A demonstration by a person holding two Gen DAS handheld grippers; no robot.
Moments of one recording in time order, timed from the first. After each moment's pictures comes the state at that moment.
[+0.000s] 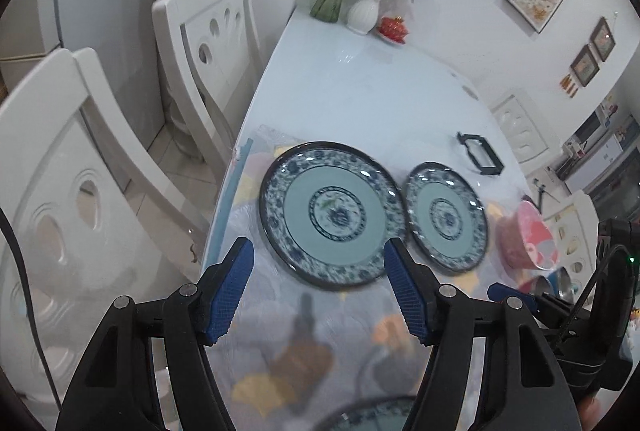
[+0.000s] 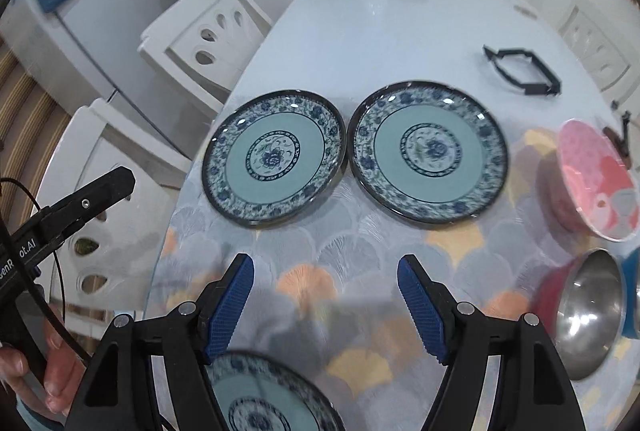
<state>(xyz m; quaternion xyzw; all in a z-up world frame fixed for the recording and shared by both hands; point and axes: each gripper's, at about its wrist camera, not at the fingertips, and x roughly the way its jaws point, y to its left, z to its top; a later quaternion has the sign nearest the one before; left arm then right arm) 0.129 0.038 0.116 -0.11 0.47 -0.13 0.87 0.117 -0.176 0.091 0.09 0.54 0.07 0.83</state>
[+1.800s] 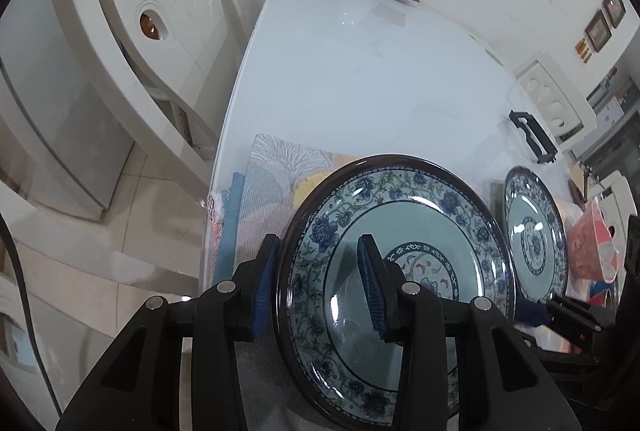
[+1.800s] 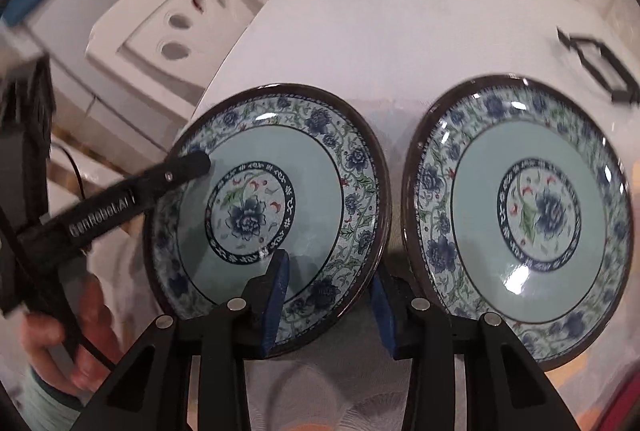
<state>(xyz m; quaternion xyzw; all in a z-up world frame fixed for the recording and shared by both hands) 0.251 0.028 0.024 -0.05 0.50 -0.16 0.85 0.219 -0.137 0.010 0.09 0.55 0.10 0.83</state>
